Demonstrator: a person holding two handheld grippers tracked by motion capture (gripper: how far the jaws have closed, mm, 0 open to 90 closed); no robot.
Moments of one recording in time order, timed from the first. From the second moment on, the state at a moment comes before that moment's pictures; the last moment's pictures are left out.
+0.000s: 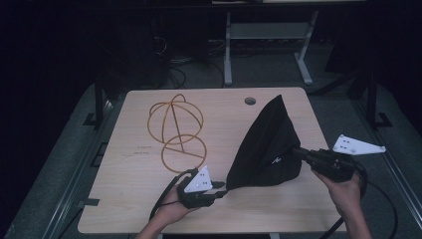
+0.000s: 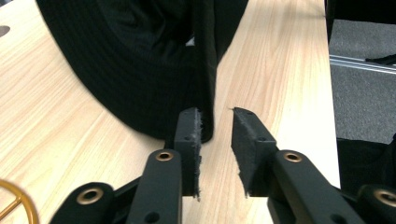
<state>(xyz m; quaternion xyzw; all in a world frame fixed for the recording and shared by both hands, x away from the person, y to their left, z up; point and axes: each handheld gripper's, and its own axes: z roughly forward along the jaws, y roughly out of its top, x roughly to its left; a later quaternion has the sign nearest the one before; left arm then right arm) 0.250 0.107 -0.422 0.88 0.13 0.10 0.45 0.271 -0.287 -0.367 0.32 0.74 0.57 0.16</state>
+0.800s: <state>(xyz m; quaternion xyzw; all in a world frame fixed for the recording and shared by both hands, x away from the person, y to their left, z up) 0.247 0.139 -0.430 0.88 0.14 0.10 0.44 0.282 -0.281 -0.317 0.31 0.76 0.54 0.18</state>
